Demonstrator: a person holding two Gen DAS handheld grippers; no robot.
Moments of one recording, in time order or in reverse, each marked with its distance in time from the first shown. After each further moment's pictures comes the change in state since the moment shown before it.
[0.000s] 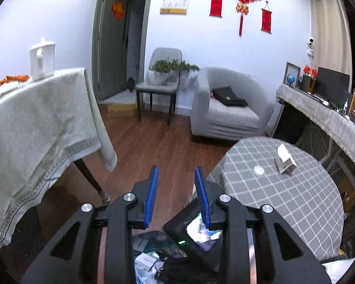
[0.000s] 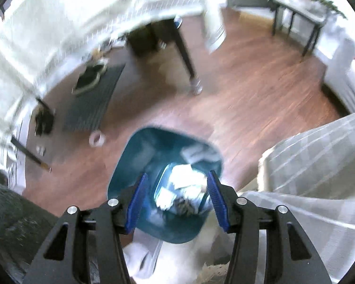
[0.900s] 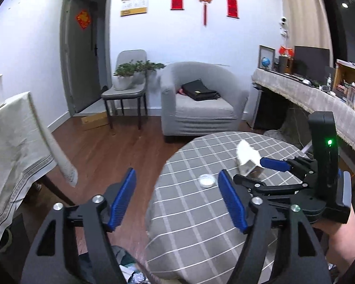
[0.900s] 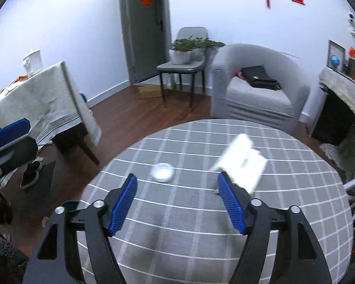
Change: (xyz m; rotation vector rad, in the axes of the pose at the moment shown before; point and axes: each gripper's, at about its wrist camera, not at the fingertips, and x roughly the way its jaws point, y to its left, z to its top) left arm 0.064 -0.146 0.003 0.149 0.027 -0.111; right arm -0.204 -0.188 -0.103 0.333 -0.452 -0.376
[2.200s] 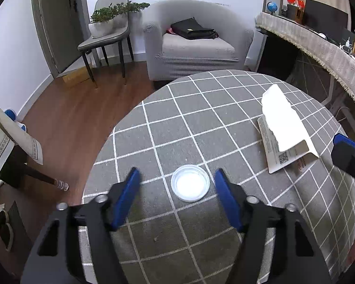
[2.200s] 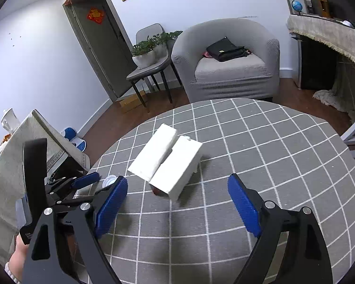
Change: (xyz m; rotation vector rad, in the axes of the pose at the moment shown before) left arm 0.187 -0.031 -0.016 0.023 0.368 -0.007; right arm 0.019 -0.084 -0.009 0.319 0.033 0.036
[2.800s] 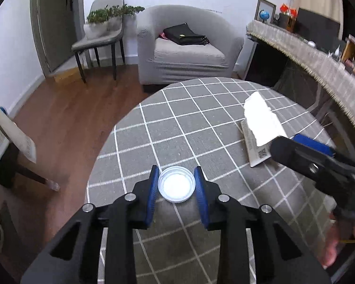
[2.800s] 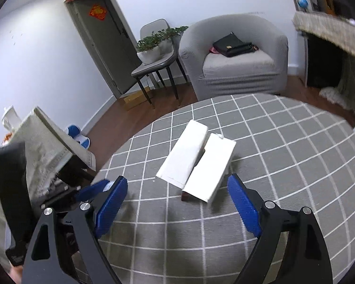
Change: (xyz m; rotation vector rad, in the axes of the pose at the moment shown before) left arm -0.025 0.010 -0.007 -0.035 -0.021 -0.110; right arm 0.022 0.023 0.004 0.048 0.017 0.027
